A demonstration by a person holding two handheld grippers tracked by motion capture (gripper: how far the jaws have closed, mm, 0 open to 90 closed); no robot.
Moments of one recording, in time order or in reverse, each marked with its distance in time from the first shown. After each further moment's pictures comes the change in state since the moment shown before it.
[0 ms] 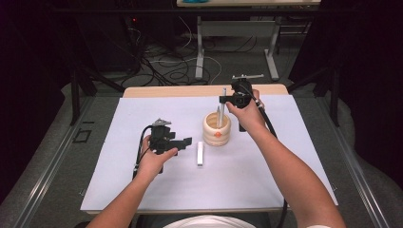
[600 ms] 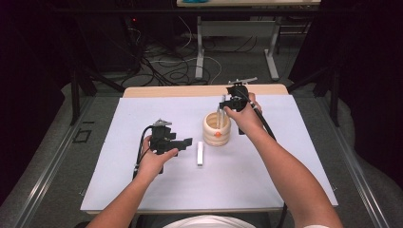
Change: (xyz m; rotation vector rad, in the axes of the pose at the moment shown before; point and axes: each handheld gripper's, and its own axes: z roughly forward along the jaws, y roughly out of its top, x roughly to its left) left arm 0.000 -0.001 0.001 0.009 -0.003 -0.002; right arm -0.003 -0.010 0.018 0.095 -0.063 -0.027
